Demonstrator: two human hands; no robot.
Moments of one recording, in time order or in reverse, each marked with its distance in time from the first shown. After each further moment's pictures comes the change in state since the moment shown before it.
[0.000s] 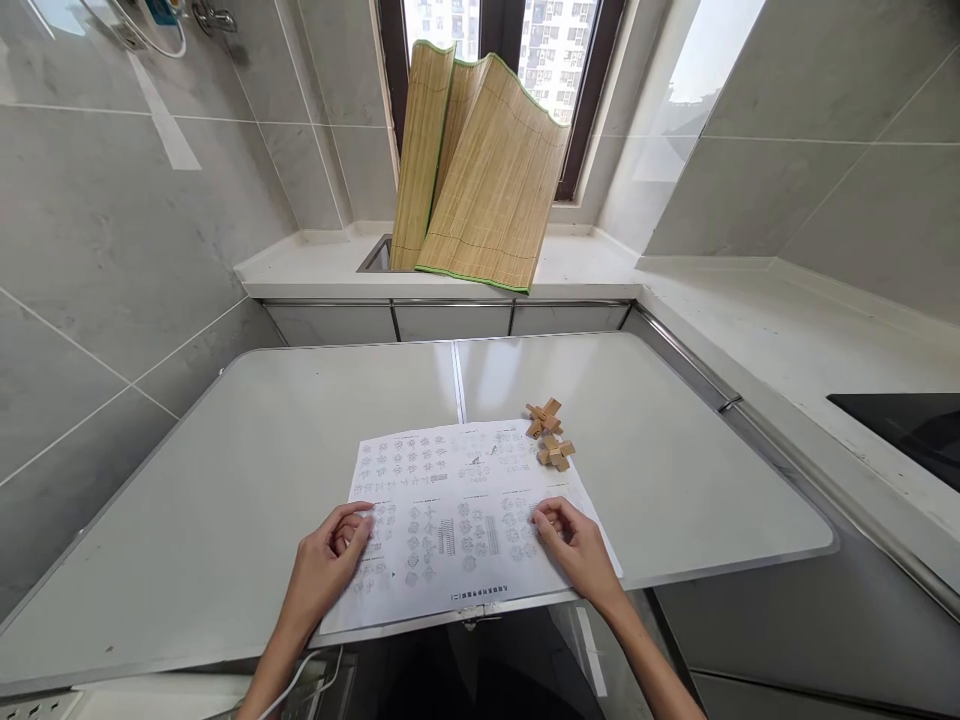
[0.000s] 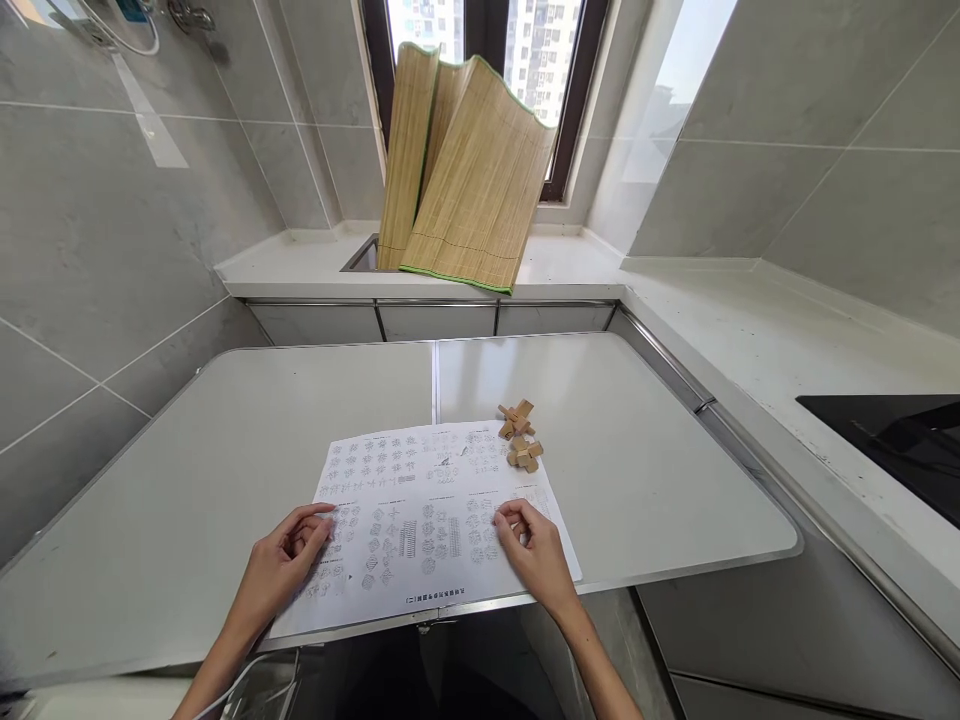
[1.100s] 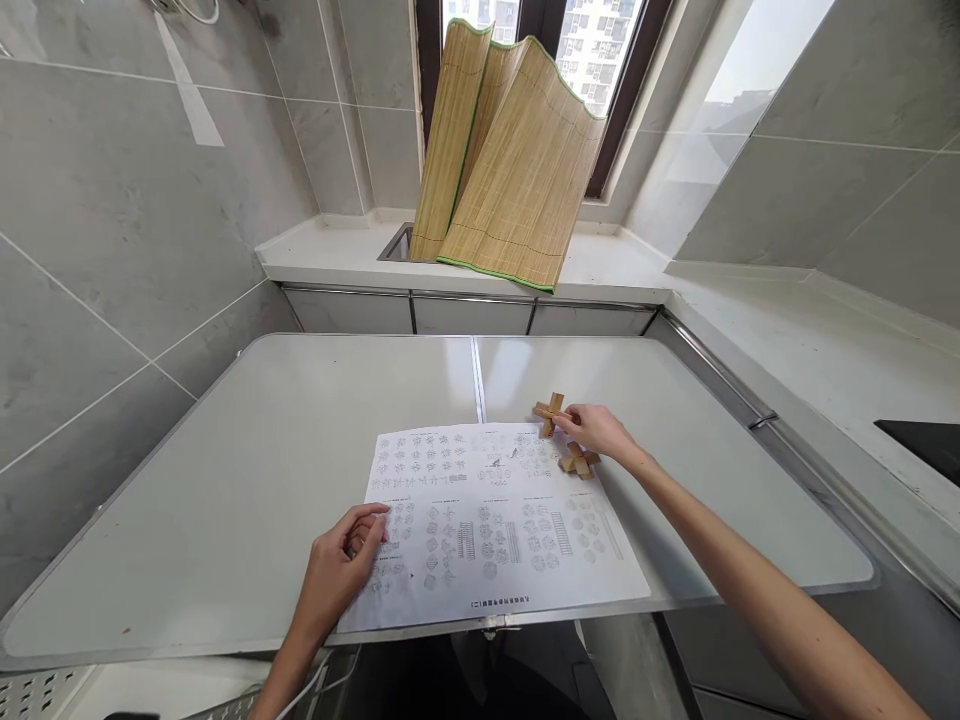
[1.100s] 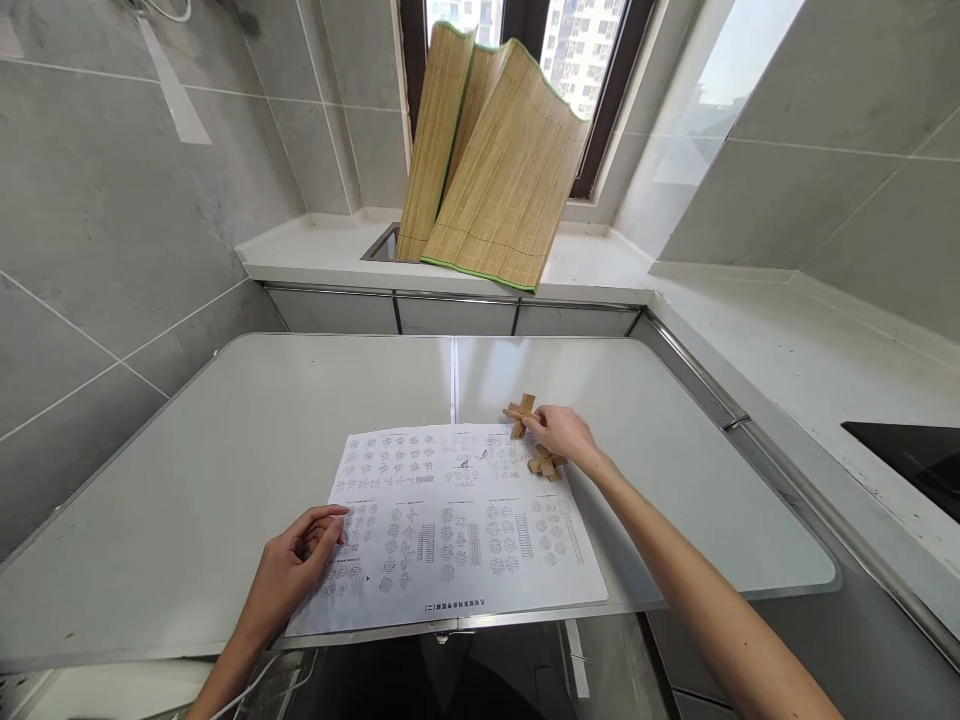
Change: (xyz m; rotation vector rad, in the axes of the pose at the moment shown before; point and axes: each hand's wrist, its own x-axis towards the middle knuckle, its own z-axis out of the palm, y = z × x) left_hand -0.006 -0.002 -0.003 -0.069 -0.012 -0.023; right_hand 0.178 -0.048 -0.044 -0.800 -0.192 0.076
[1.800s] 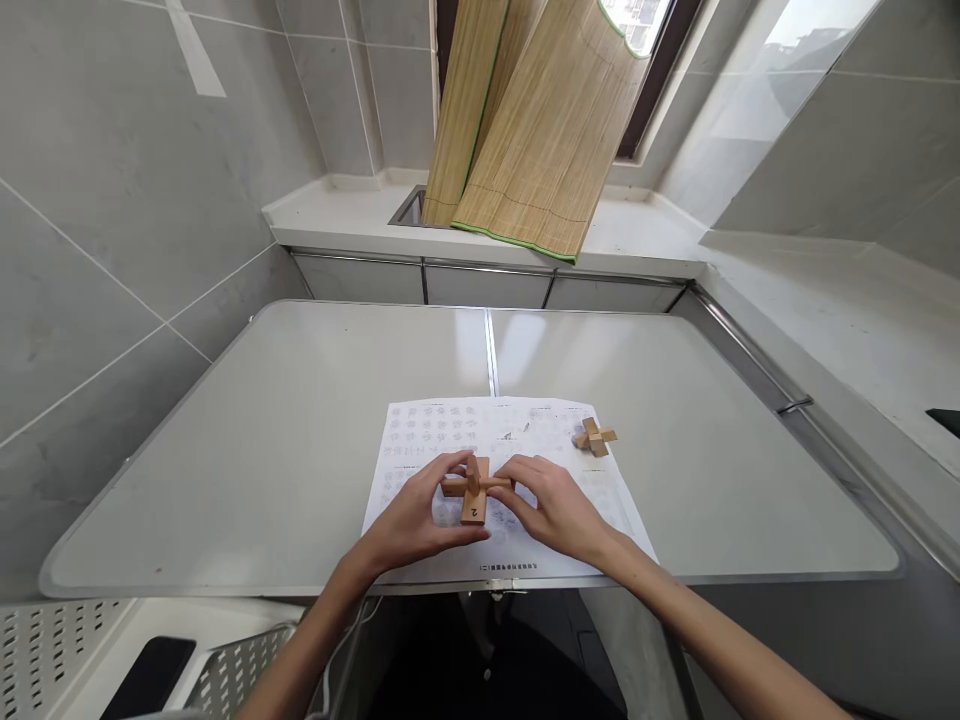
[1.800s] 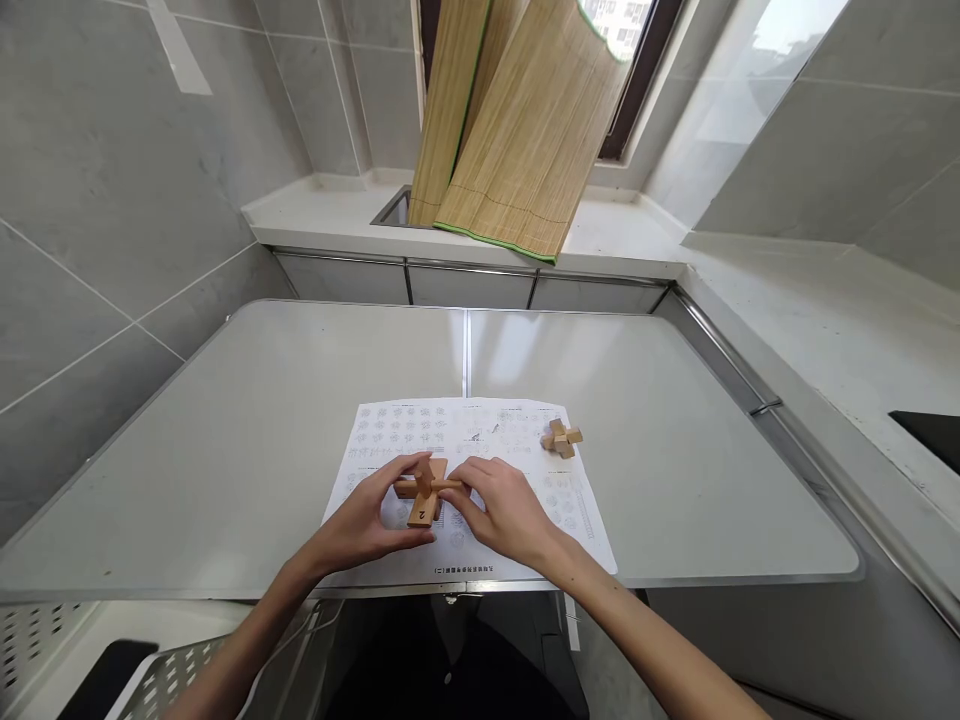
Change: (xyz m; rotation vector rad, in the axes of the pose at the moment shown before) left_hand 0.010 0.060 0.033 -0.053 -0.503 0.326; right_hand -0.132 -0.092 0.051 0.360 -0.045 -0.643
